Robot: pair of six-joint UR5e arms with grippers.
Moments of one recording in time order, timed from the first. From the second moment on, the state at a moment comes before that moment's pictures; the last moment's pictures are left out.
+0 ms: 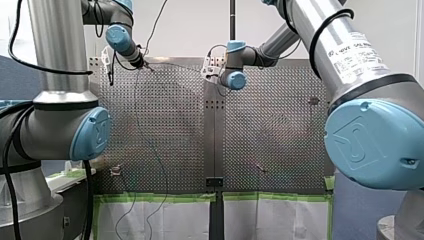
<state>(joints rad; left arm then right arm) 0.04 -1.38 -1.77 -3.16 -1.59 -1.78 2.25 -1.01 1.19 -0.46 1.50 1.80</state>
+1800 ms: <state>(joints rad) -0.07 -1.49 -1.67 -3.12 -1.57 -1.56 2.24 -1.01 1.19 -0.45 1.49 1.79</state>
